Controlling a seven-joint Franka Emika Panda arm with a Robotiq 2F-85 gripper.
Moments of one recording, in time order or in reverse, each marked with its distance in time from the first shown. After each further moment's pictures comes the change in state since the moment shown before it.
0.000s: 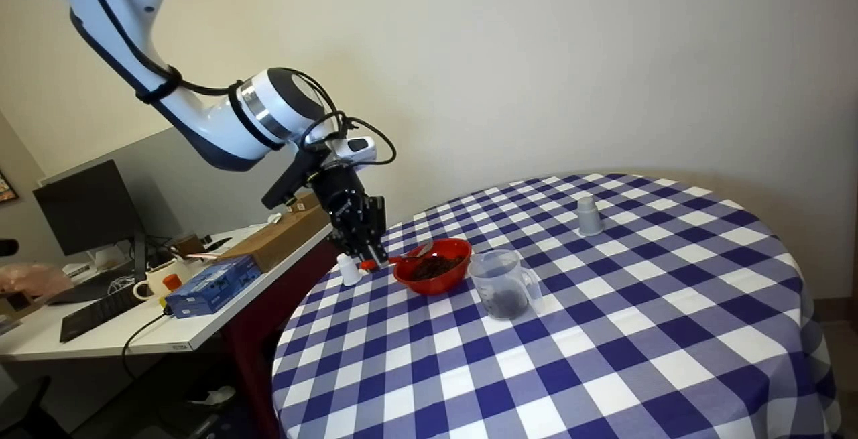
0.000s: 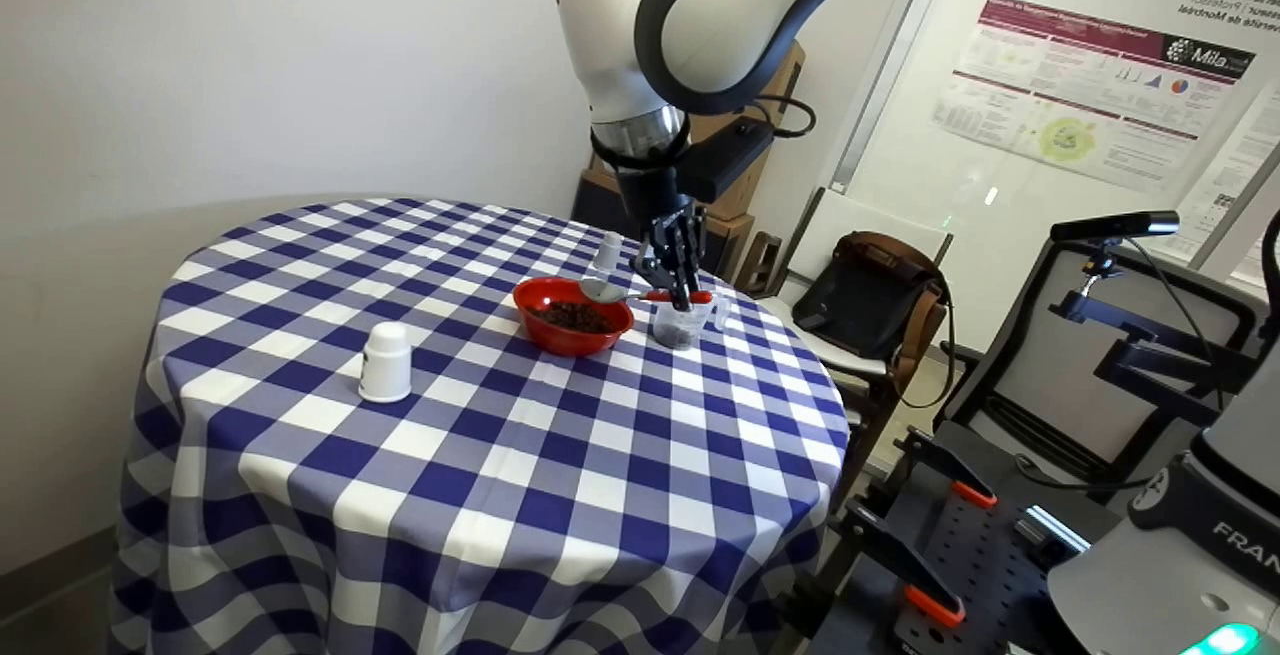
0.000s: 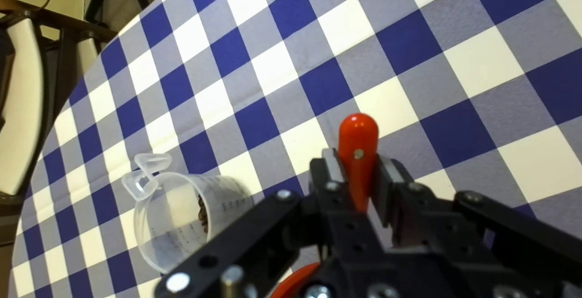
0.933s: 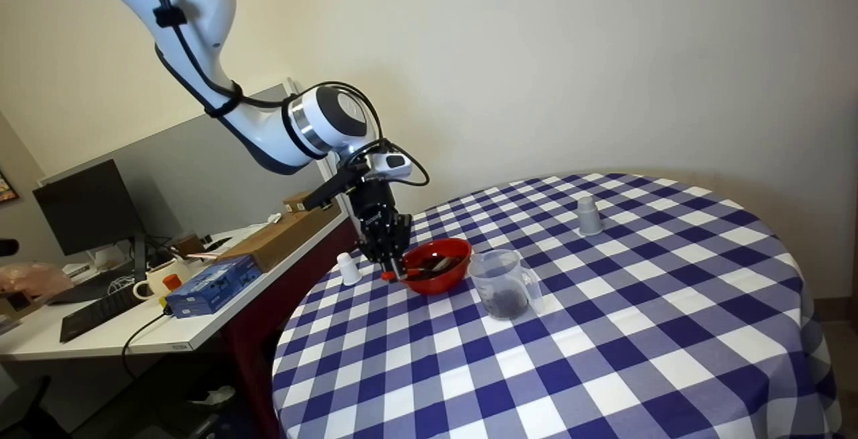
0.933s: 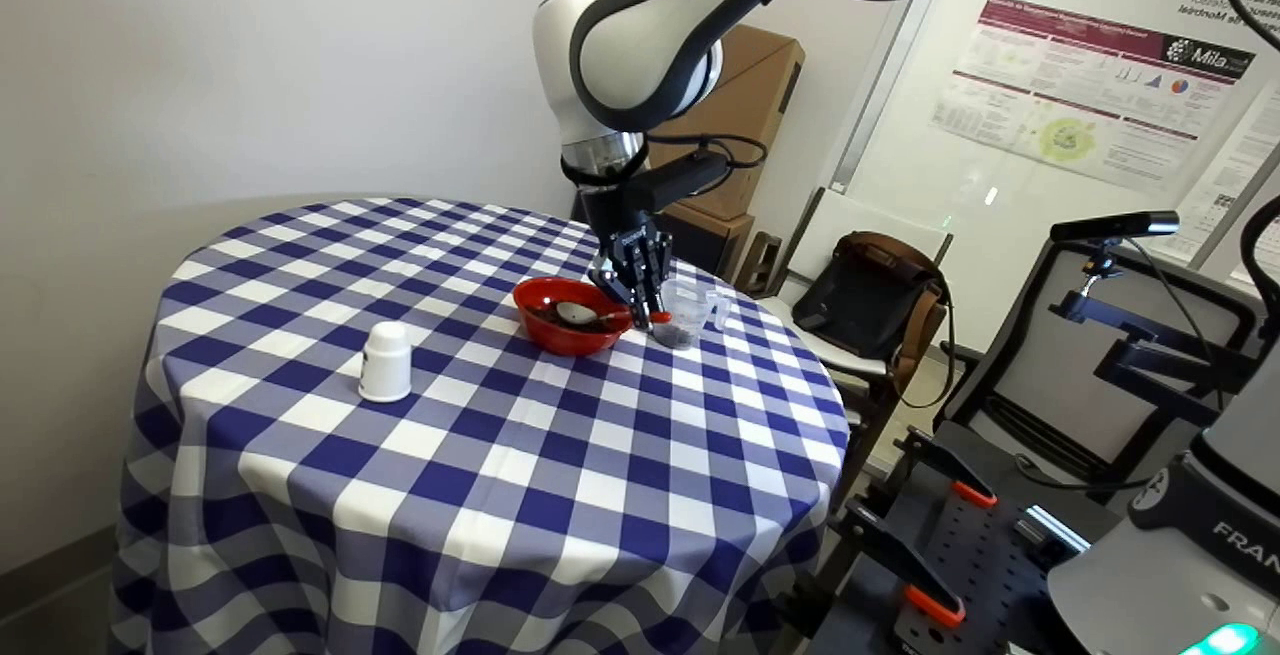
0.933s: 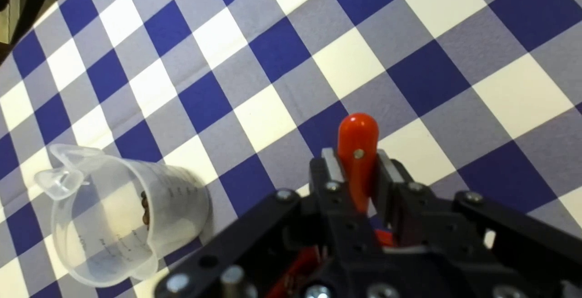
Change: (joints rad) arm -0.006 0.201 -0.053 0.223 0.181 -0.024 -0.089
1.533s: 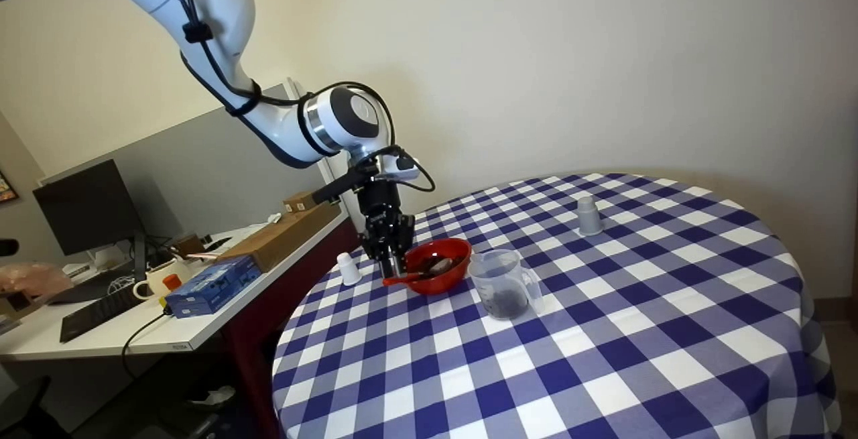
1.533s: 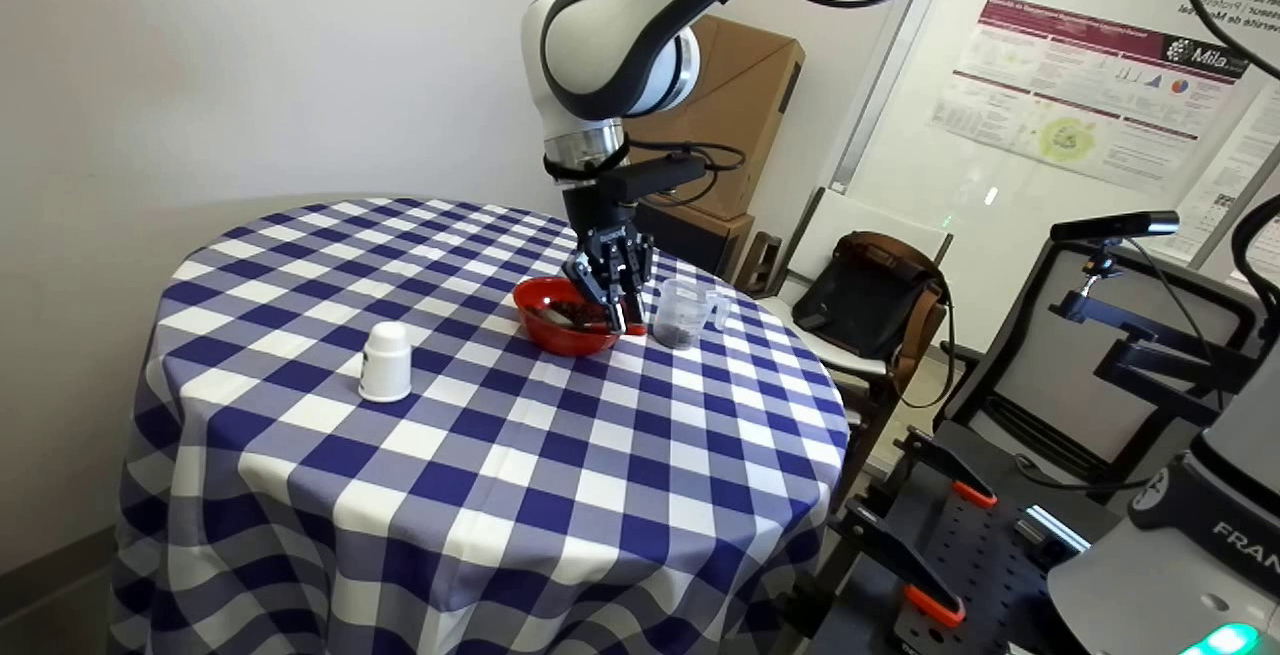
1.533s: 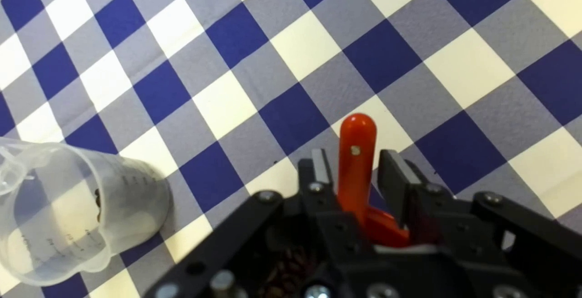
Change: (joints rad) arm -0.008 0.074 0.000 0.118 0.118 -0.053 -0.052
